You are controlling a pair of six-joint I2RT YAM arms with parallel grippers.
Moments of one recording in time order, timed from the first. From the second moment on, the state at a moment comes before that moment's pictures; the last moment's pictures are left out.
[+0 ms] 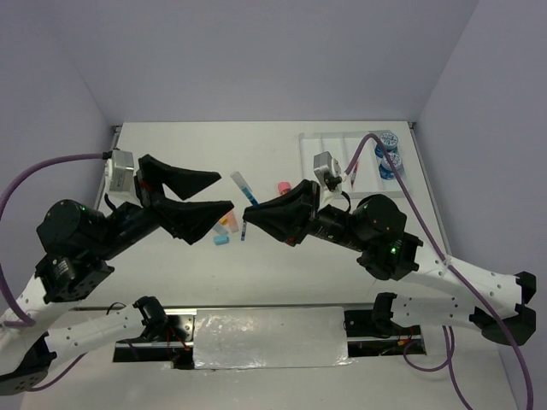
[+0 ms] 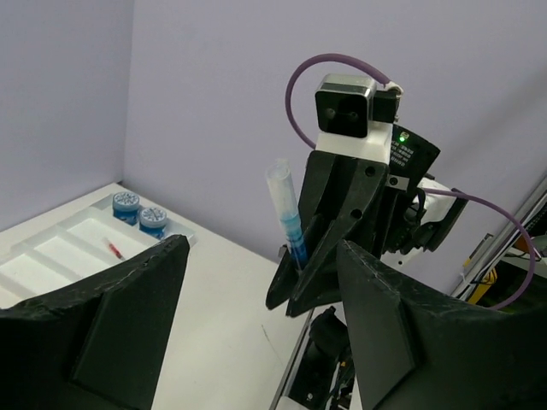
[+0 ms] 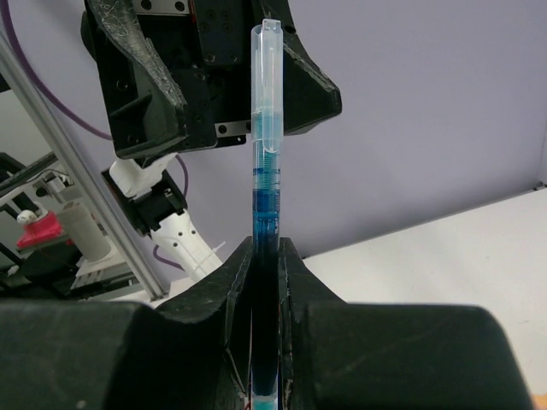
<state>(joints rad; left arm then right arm) -0.90 0.73 1.25 -0.18 0.14 -0.35 1.16 0.95 1.05 0.26 -0.16 0.32</state>
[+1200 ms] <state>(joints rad) -0.90 0.86 1.18 0.12 0.11 -0.54 1.16 1.00 1.08 0.24 -0.06 0.28</state>
